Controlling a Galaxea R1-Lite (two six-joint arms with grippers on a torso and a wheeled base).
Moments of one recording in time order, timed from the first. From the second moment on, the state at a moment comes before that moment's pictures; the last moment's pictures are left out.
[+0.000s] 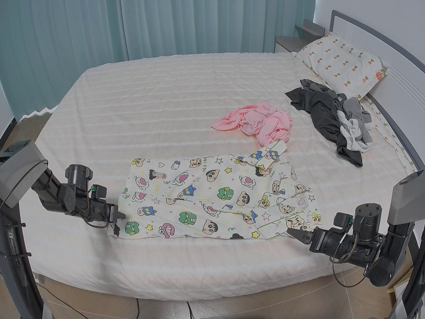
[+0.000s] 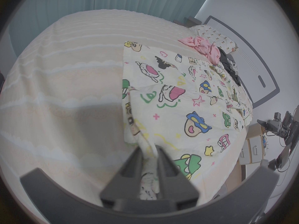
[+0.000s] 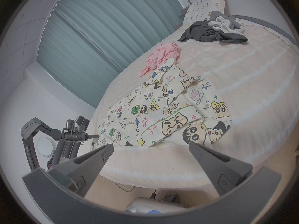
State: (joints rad) left arm 0.10 2.25 -1.02 -0.29 -0.42 0.13; right arm 0.35 2.12 -0.14 -1.55 0.17 0.57
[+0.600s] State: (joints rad) left arm 0.11 2.17 -0.92 -0.24 -0.41 0.15; right arm 0.36 2.12 -0.14 -1.55 0.17 0.57
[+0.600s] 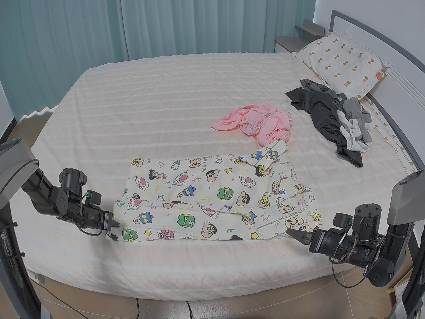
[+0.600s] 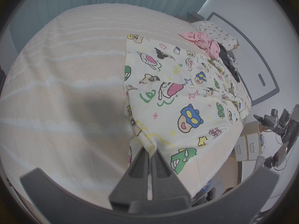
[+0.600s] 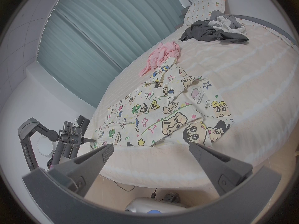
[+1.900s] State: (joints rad) left arm 0.13 2.13 -0.91 -0.10 -0.43 0.17; right arm 0.31 2.09 -0.15 -1.55 0.17 0.57
